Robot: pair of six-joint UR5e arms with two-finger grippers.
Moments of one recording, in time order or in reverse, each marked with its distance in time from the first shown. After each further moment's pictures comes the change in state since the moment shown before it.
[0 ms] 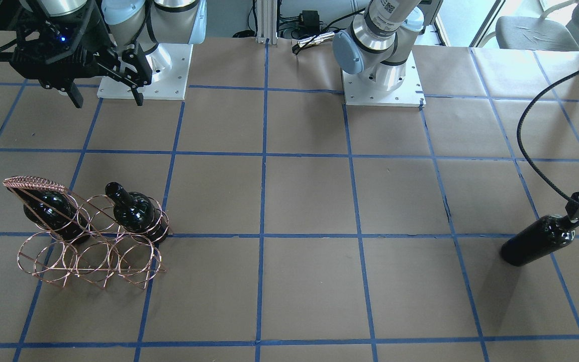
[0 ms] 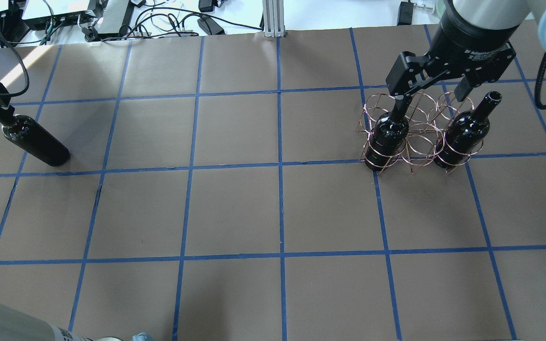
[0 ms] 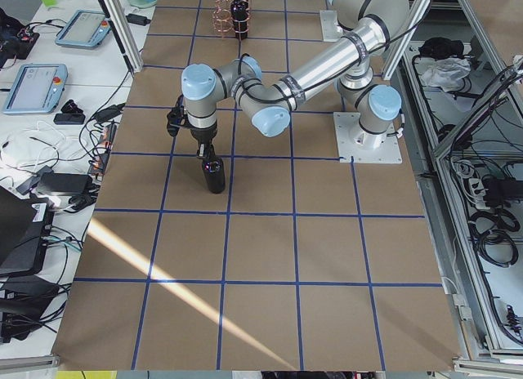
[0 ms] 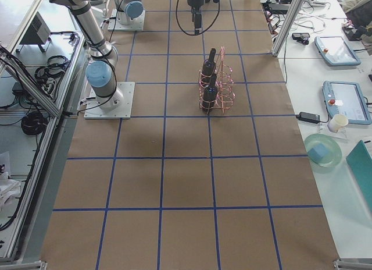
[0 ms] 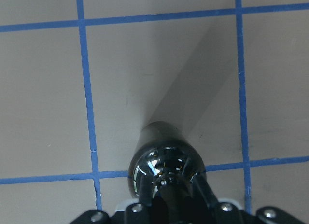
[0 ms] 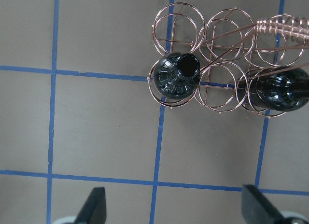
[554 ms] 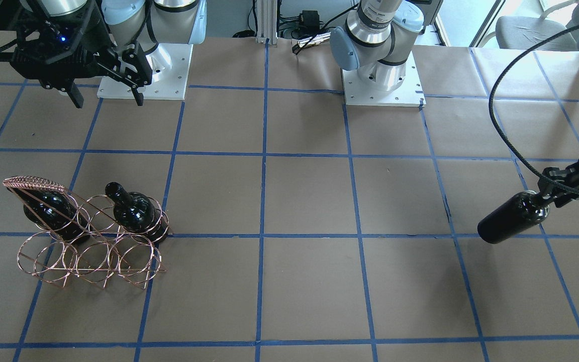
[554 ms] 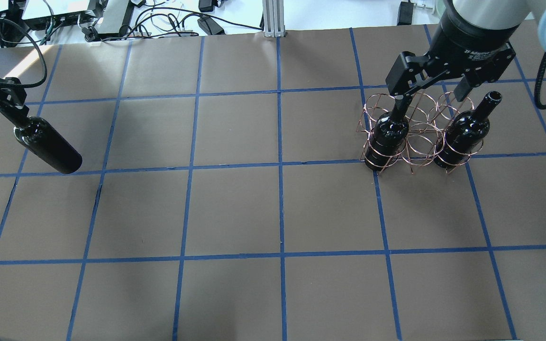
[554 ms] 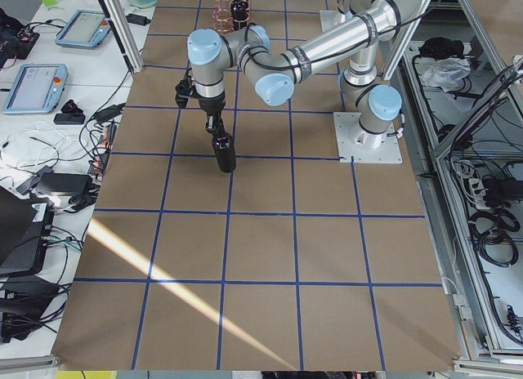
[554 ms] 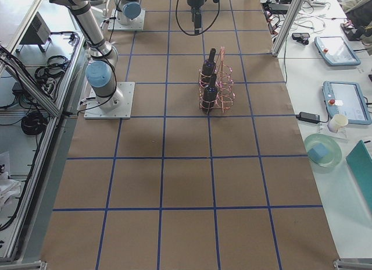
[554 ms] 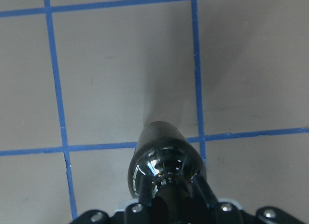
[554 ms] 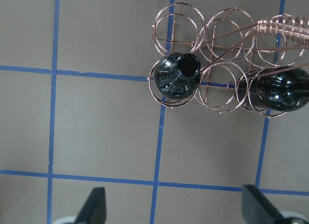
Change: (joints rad) left arm -0.100 0.146 -0.074 -0.145 0.036 -0.144; right arm 0.000 0.000 0.000 0.000 0.001 0.000
